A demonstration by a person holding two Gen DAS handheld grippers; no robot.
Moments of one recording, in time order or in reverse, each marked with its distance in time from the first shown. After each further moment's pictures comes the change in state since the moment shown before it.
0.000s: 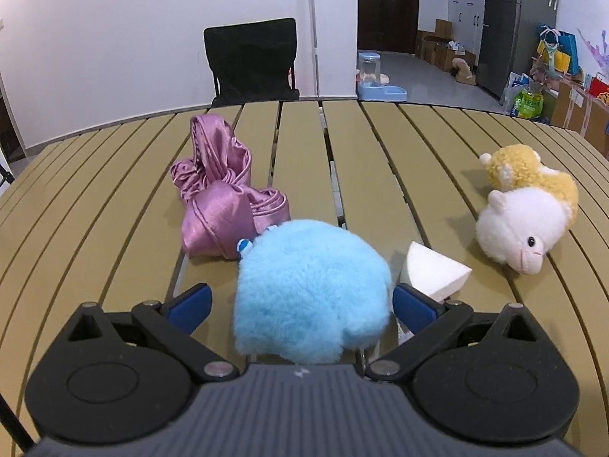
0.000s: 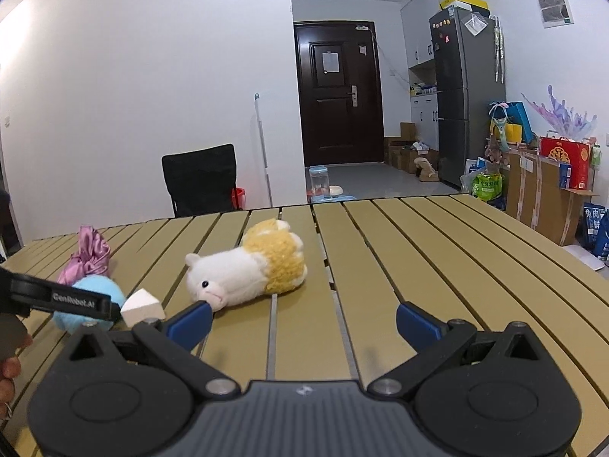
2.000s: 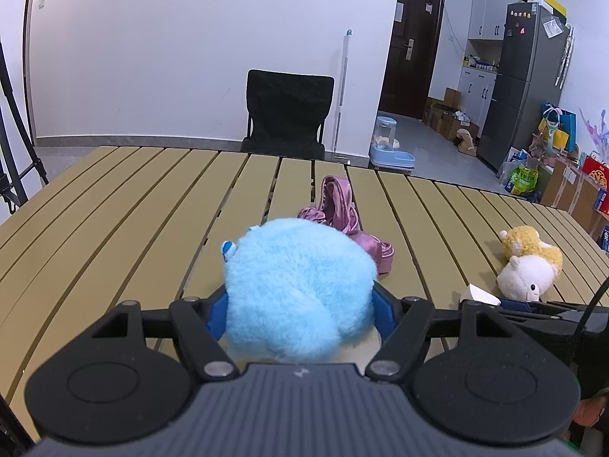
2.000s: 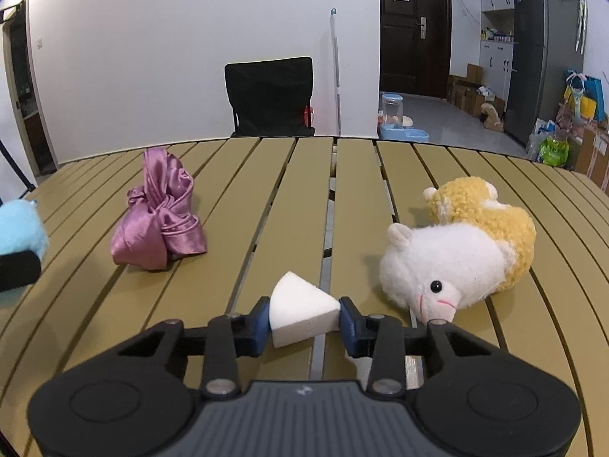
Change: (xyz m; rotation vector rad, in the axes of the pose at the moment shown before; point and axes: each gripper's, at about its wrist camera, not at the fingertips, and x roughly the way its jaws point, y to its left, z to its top) left arm -0.078 0.118 -0.013 -0.140 -0.164 -0.060; right arm 0.097 0.146 0.017 -0.110 0.290 0.136
